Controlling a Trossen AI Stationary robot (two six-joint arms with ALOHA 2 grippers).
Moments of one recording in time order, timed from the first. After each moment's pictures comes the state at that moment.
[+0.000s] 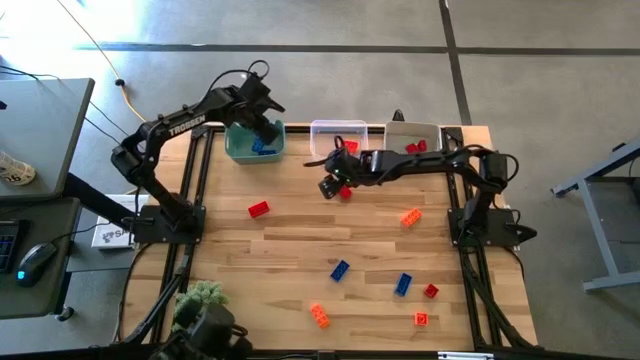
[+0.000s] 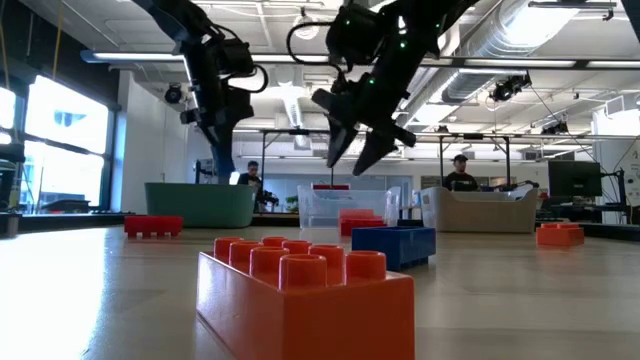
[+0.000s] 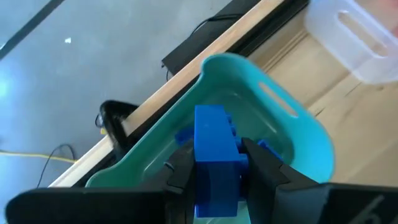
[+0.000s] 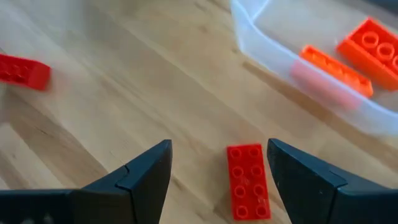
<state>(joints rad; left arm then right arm) 0.94 1.60 1.30 -0.81 -0.17 0.03 -0.20 1.82 1.32 -0.50 0.24 0.63</state>
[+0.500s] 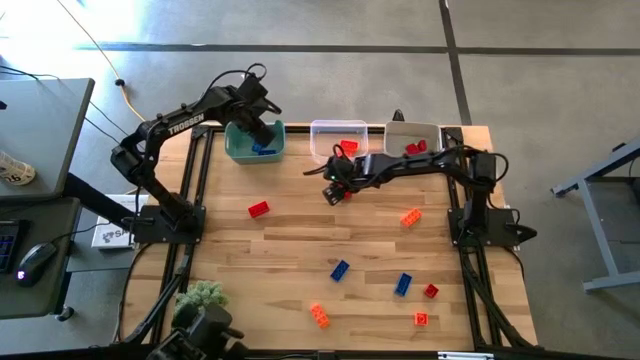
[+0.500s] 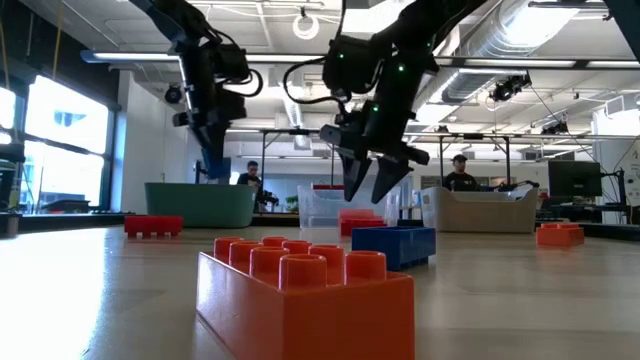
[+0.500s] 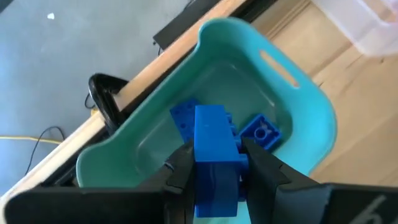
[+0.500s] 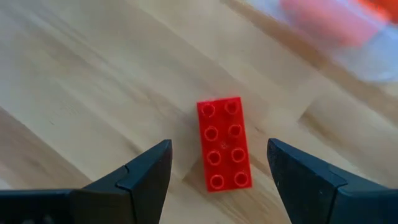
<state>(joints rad) 0.97 1.60 1.30 -0.90 -0.12 0.03 -0.21 1.90 1.32 -0.61 0.21 0.68</state>
